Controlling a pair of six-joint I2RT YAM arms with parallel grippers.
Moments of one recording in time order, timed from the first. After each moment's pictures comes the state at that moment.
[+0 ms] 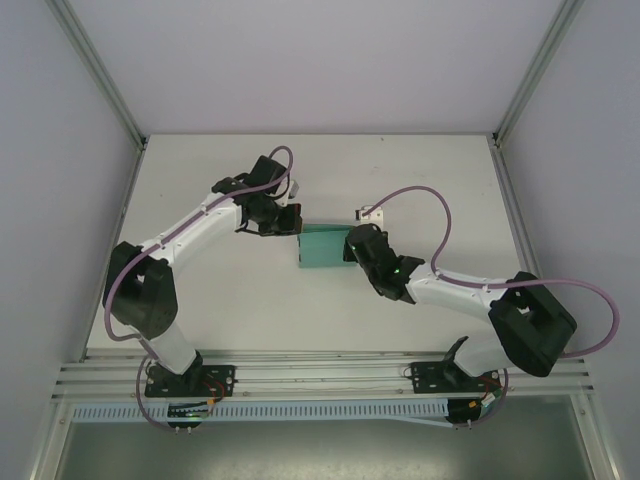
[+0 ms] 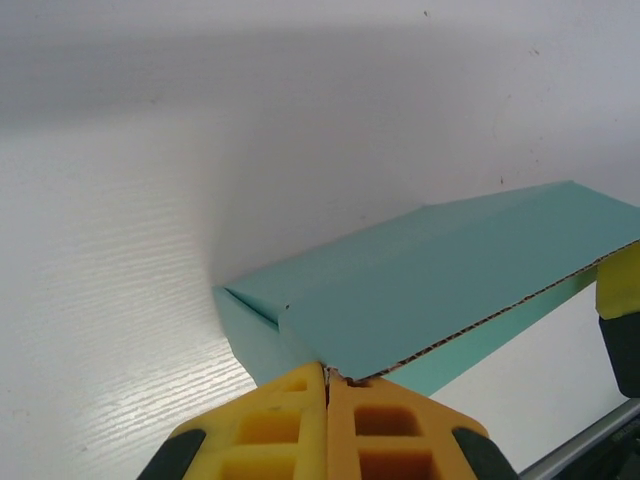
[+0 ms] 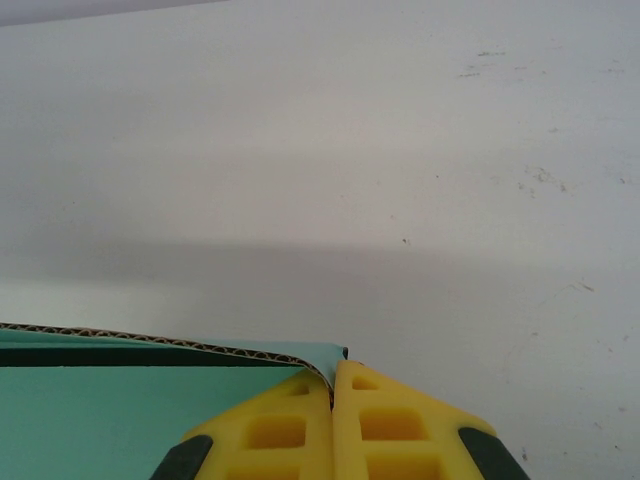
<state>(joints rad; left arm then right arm) -0.52 1.70 1.38 -0.80 0.32 -0.49 0.85 1.40 0.69 0.09 0.50 0.50</state>
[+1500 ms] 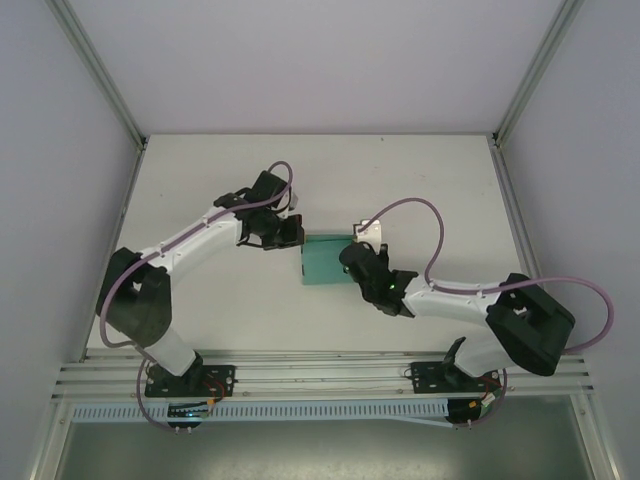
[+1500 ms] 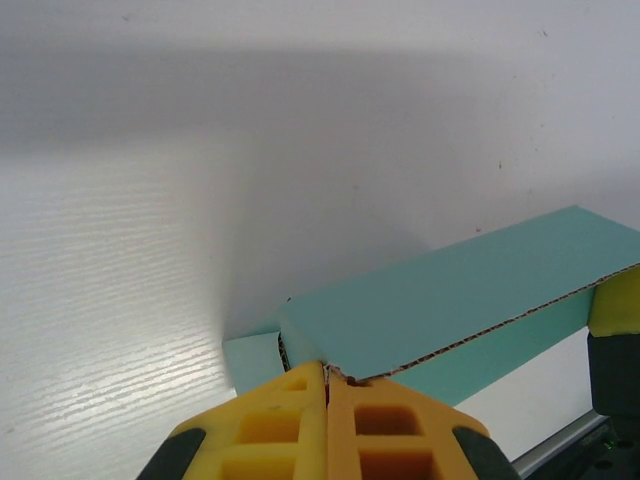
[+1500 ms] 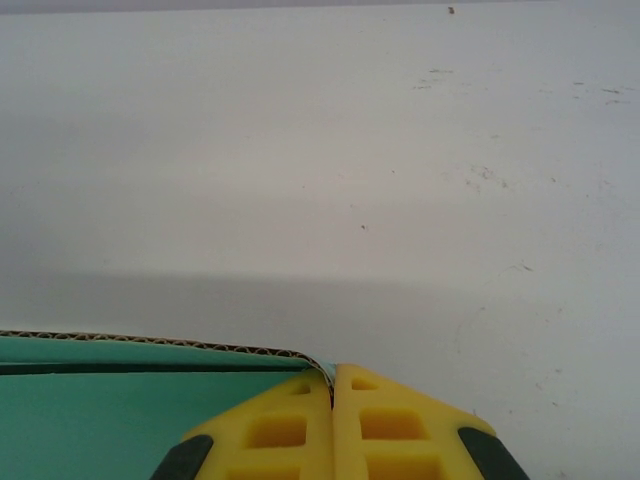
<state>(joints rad) -0.57 1.63 1.21 -0.67 0.33 -0.62 0.97 1.39 0.61 0.14 0.72 0.50</state>
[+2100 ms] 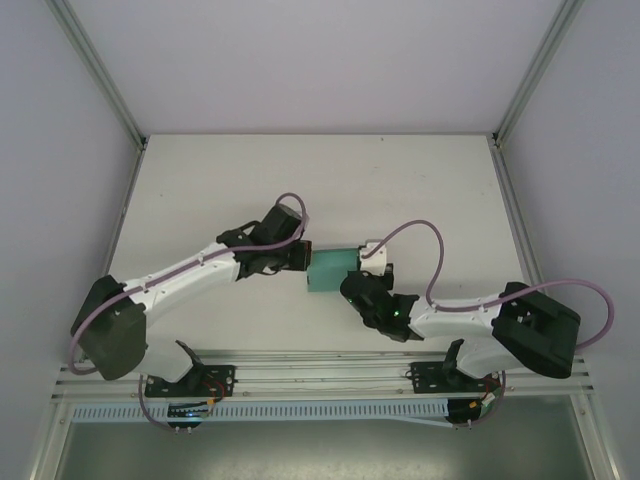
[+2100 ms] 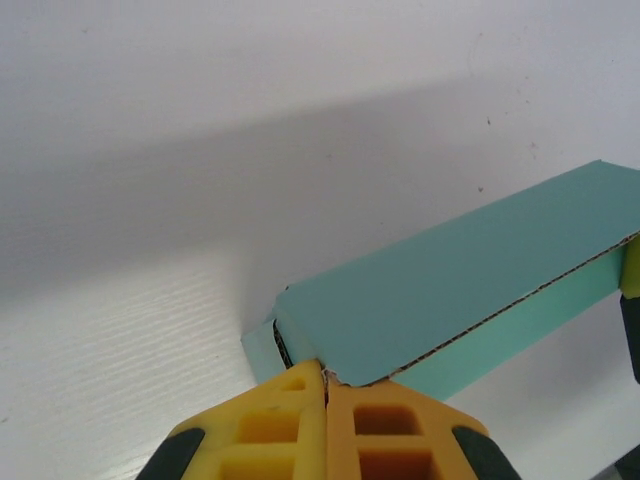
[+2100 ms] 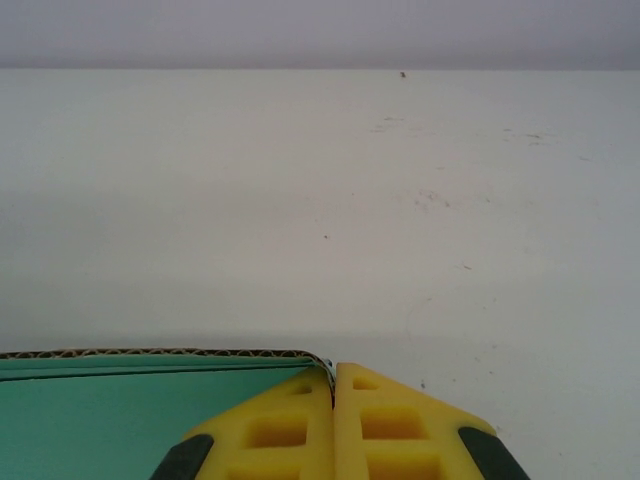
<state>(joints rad) -0.79 1.43 0.97 -0.46 0.07 -0.61 1.14 1.34 0.44 0.31 0.98 0.50</state>
